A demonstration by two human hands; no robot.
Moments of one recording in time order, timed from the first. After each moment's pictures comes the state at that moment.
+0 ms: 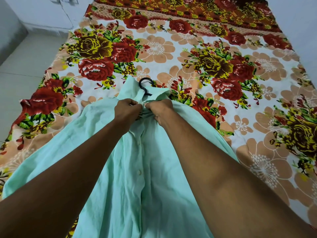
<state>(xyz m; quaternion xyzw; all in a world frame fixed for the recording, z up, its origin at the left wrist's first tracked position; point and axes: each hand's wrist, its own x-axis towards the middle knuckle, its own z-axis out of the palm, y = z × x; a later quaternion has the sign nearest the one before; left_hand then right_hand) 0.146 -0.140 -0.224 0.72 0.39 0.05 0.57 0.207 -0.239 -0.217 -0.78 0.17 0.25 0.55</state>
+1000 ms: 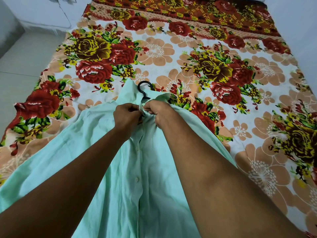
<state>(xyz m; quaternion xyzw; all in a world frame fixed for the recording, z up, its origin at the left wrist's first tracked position) 0.143 -0.148 -0.228 0.68 0.39 0.08 0.62 0.231 -0.227 -0.221 -0.75 0.16 0.36 0.53</state>
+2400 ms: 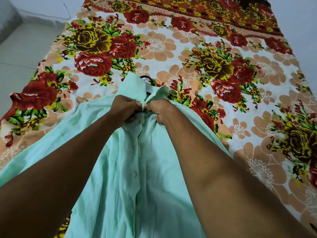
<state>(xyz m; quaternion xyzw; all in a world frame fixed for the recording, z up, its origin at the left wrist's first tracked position) 0.151 -0.129 -0.216 0.71 0.35 -0.03 0.61 0.225 -0.240 -0.223 -0.80 0.13 0.34 0.48</state>
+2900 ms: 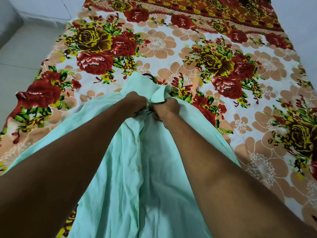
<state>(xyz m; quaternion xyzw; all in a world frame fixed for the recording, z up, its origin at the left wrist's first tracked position) 0.181 -0.141 -0.209 0.78 0.37 -0.15 0.48 0.208 -0.258 -0.239 -0.83 0.14 0.19 0.50</state>
